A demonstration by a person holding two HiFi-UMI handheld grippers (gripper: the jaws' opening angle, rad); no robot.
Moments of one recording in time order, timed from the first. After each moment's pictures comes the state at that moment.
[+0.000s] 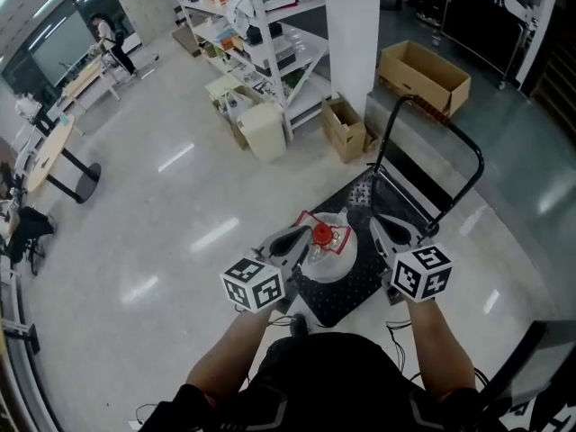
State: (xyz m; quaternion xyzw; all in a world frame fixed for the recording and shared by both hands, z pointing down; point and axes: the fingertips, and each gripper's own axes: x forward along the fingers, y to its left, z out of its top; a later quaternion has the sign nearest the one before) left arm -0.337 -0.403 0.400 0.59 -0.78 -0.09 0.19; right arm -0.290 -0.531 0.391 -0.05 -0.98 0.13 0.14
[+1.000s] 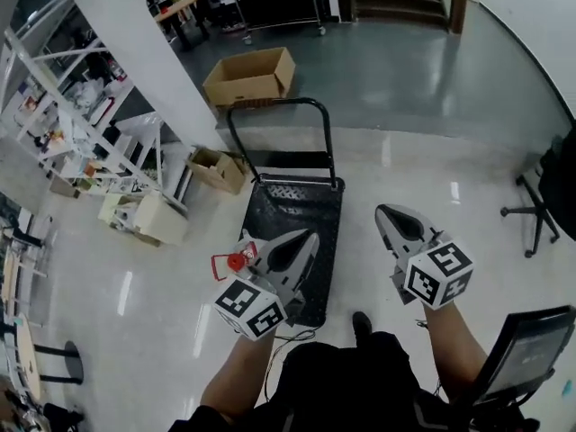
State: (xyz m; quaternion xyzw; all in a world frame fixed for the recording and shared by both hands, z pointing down) left arm -0.068 -0.547 0.314 0.85 -0.52 -0.04 0.11; right arm 0.032 -0.626 0.325 0.27 -0.95 0.13 0.04
